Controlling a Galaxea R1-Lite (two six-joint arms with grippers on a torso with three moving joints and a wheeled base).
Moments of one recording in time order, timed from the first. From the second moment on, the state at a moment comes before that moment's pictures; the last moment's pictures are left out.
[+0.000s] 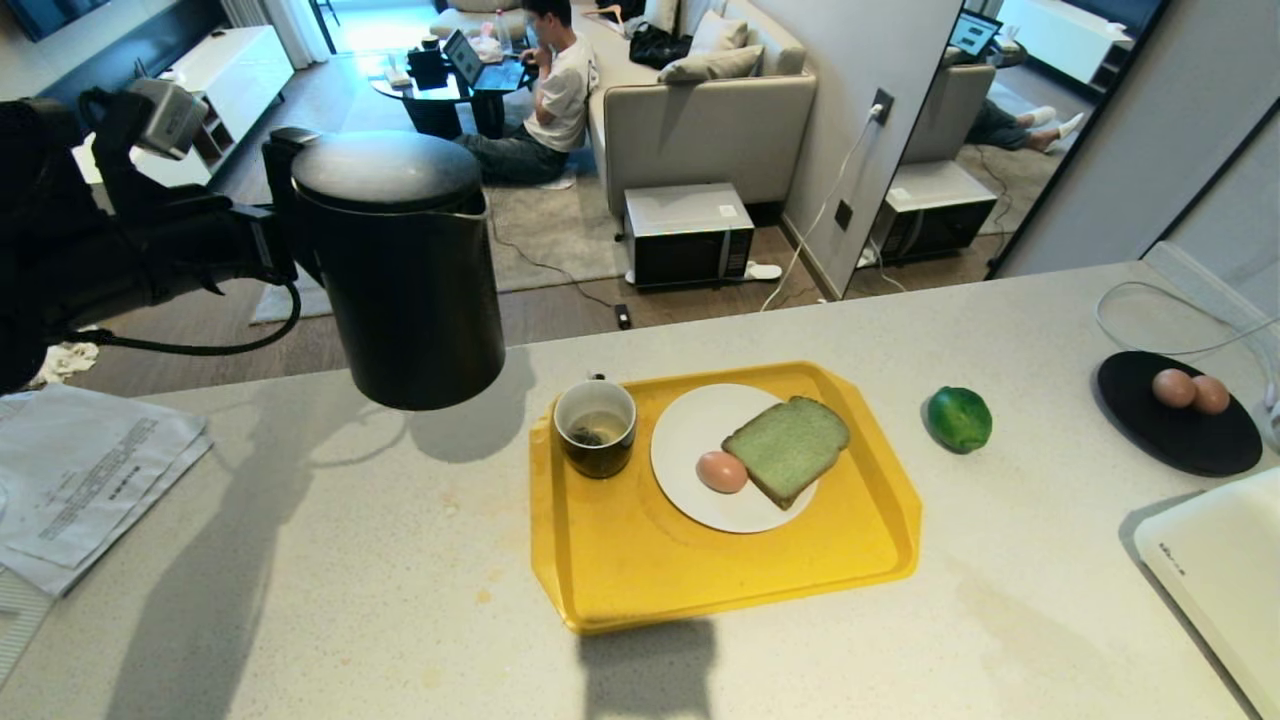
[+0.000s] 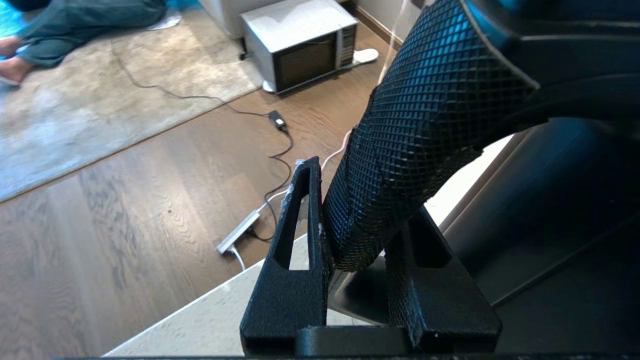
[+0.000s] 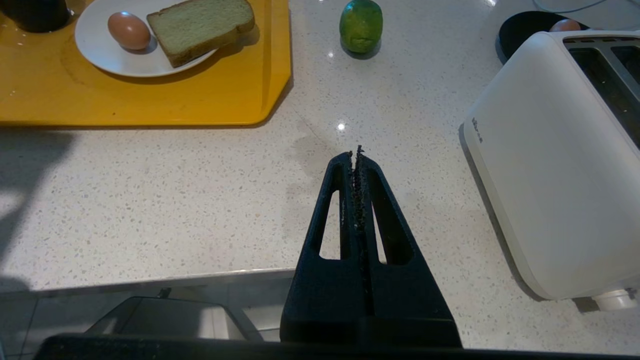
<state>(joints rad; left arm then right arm) 0.10 1.73 -1.30 -0.47 -0.52 0.12 0.00 0.00 0.00 0.00 0.01 -0.05</state>
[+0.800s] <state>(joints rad) 0.10 1.78 -1.38 -0.37 -0.51 0.33 0.00 0.00 0.00 0.00 0.01 -0.05</state>
